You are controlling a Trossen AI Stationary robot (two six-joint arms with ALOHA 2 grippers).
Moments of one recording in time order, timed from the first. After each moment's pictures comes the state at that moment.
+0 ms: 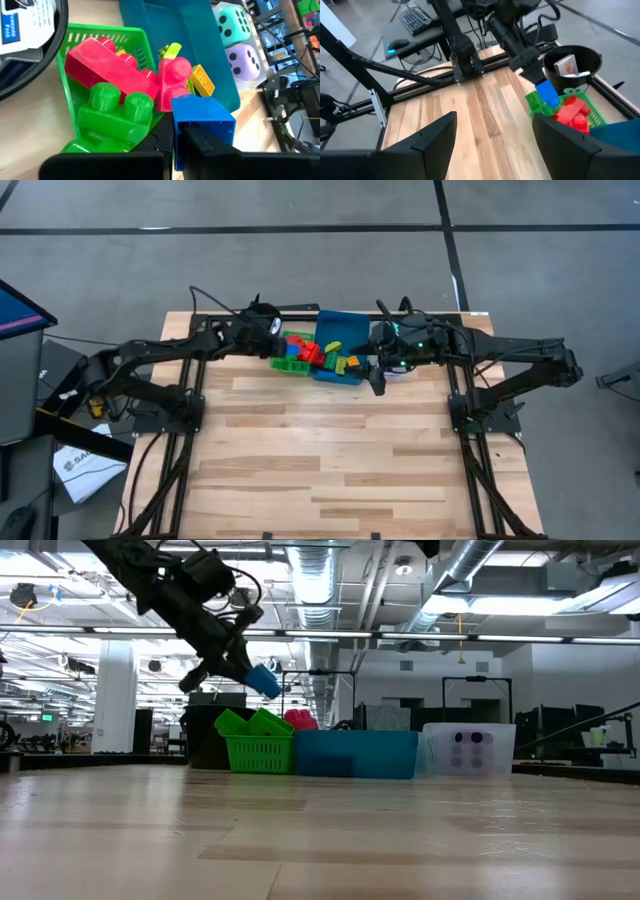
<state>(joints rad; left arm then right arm) 0.52 1.28 0.75 -0.12 0.09 -0.82 -0.04 1.26 1.31 -0.46 0.05 0.29</state>
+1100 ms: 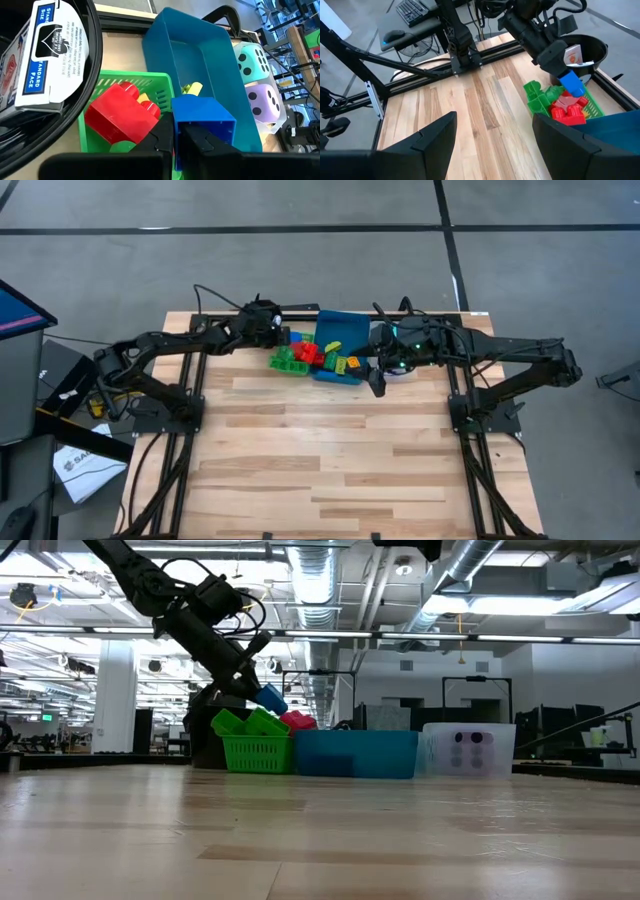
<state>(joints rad) 0.61 1.43 0.75 0.07 0.05 -0.82 -0.04 1.27 1.31 -0.49 0.05 0.29</state>
